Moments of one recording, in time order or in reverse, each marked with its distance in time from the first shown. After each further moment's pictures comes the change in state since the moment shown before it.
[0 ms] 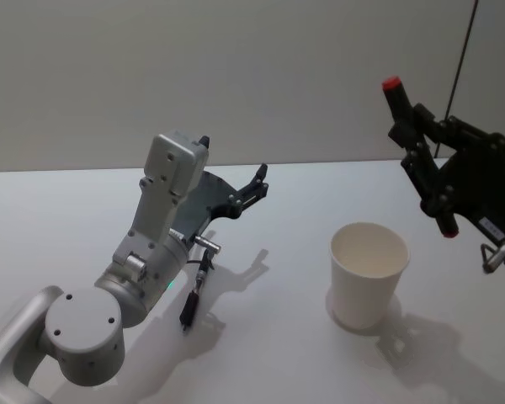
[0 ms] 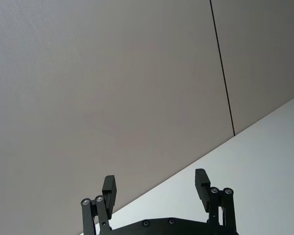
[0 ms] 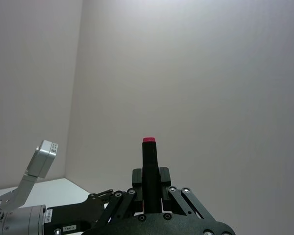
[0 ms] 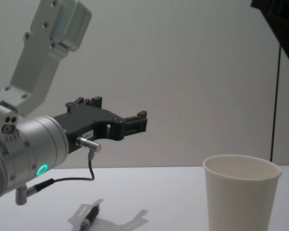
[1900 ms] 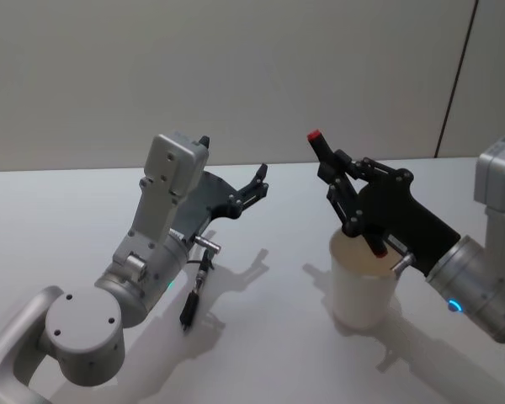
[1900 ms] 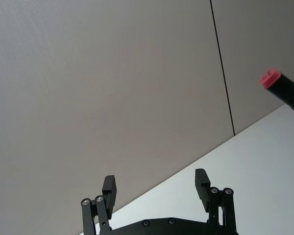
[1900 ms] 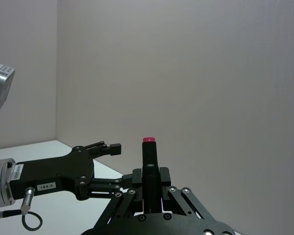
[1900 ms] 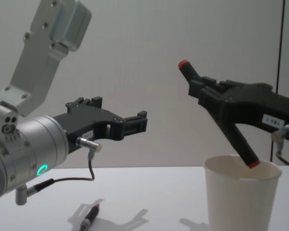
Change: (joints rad) left arm 0.000 0.000 0.000 0.000 0.000 0.000 0.000; right arm 0.138 -0.148 -0.118 0.273 -0.205 0.027 -0.027
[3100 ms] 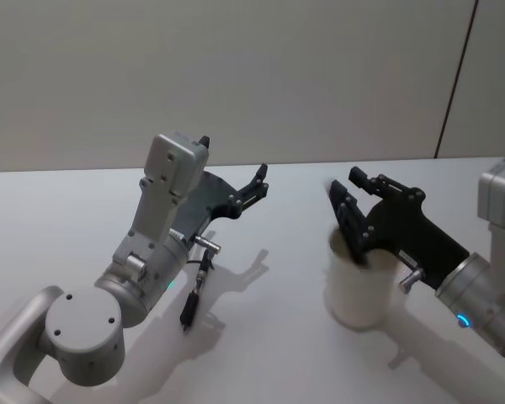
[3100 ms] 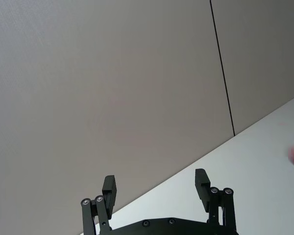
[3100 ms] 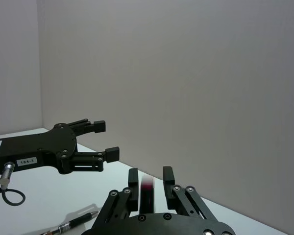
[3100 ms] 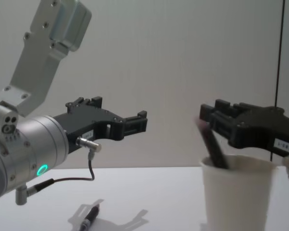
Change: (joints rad) left arm 0.000 0.000 0.000 0.000 0.000 0.000 0.000; right arm -0.025 0.027 0.001 0.033 0.002 -0.013 -0.046
